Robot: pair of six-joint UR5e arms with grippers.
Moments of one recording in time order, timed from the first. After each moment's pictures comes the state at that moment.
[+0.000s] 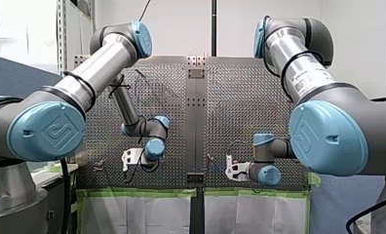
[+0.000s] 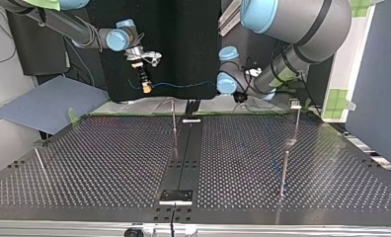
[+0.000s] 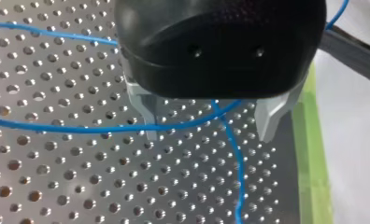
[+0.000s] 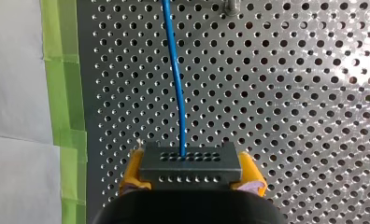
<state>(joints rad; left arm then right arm) -0.34 -2.40 -1.69 -2.71 -2.16 -1.82 1.94 -0.70 1.91 -1.06 1.33 1.55</state>
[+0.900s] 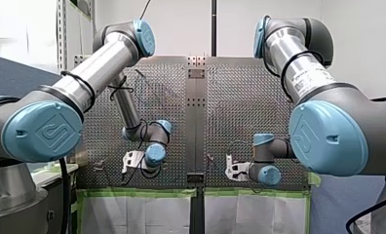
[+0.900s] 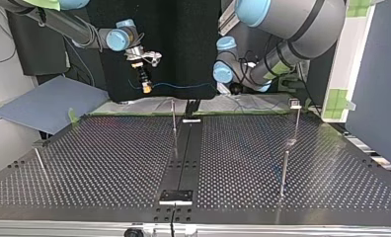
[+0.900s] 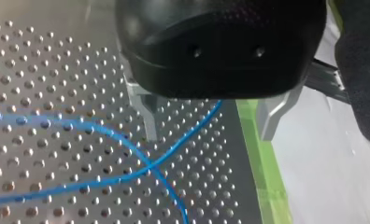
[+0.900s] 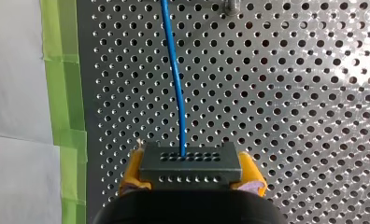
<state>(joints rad) -0.39 -2.40 -1.75 -2.65 -2.16 -1.65 1.94 -0.70 1.91 -1.06 1.33 1.55</state>
